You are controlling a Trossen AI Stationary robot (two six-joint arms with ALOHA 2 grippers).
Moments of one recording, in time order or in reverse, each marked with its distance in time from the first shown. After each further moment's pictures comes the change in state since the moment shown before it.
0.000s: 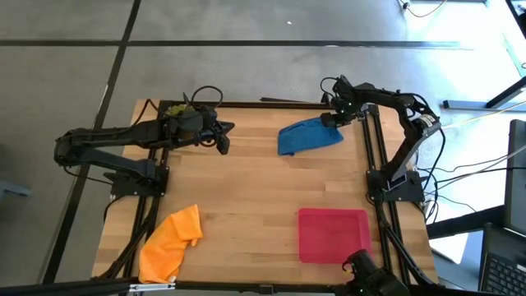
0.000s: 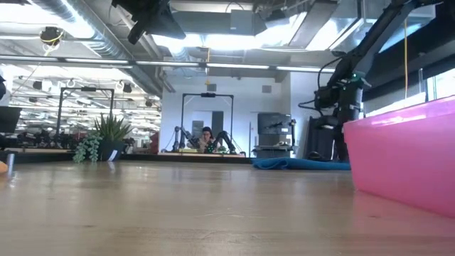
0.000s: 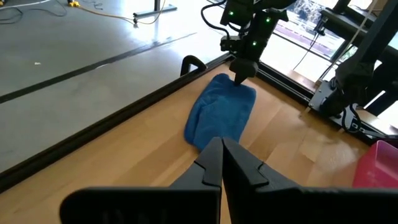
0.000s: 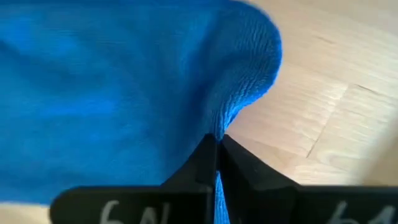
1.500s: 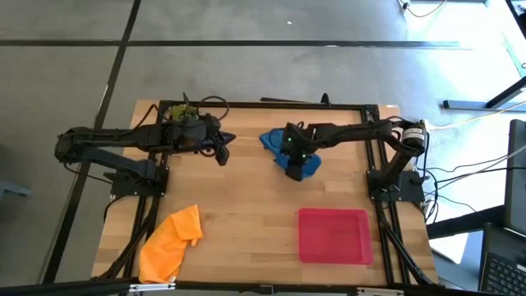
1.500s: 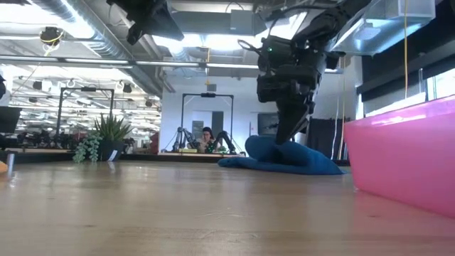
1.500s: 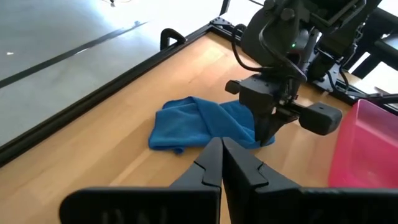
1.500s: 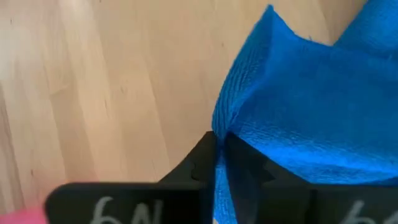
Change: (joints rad) left arm -0.082 0.012 0.000 -0.069 0.030 0.003; right arm 0.784 0.007 0.038 0.265 -0.209 -0.082
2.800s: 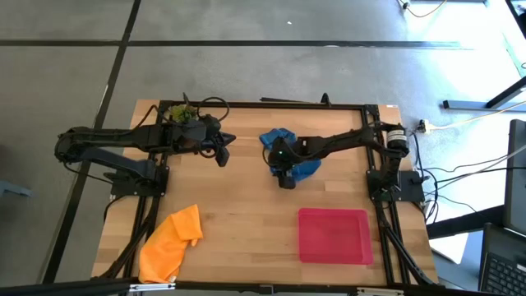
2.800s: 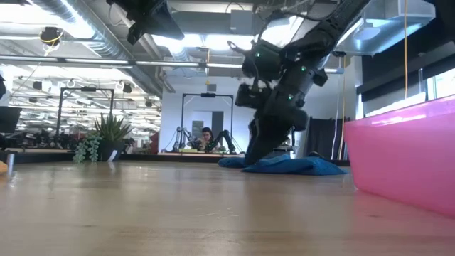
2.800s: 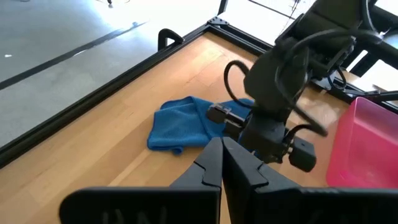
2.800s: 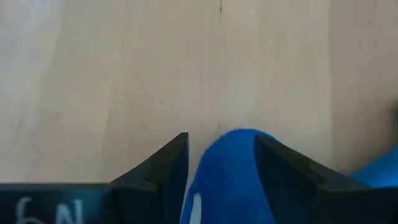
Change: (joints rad) left arm -0.007 0.000 0.000 0.001 -0.001 0.009; right arm 0.101 0.156 -0.008 0.327 0.205 -0.345
